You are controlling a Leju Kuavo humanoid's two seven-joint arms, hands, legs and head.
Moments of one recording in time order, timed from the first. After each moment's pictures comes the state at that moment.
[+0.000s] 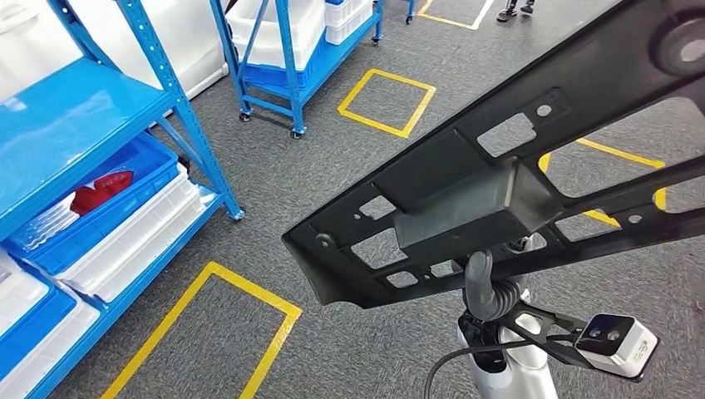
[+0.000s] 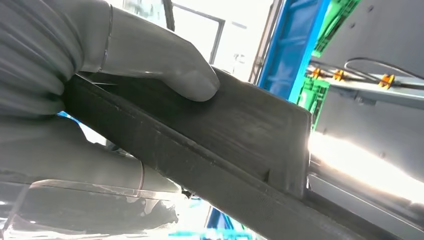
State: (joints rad) left arm -0.08 -0.08 1.25 -0.21 -0.94 0.10 -0.18; right arm -0.14 0.06 0.15 -1.93 -0.08 0.47 -0.68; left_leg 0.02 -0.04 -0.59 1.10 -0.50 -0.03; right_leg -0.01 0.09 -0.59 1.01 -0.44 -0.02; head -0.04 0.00
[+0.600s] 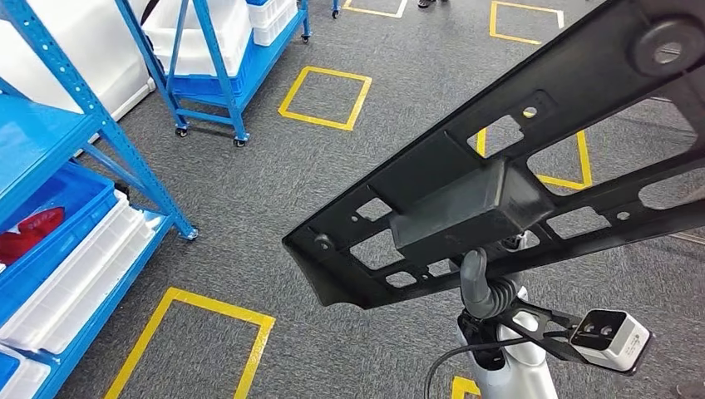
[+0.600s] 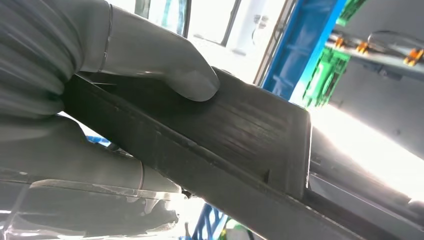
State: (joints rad) left arm -0.09 -0.08 1.24 -0.21 -0.95 0.09 -0.18; right arm -0.15 0.05 0.15 -1.90 -0.08 0.46 -0.68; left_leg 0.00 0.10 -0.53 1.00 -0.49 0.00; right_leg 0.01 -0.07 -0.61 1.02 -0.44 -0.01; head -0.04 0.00
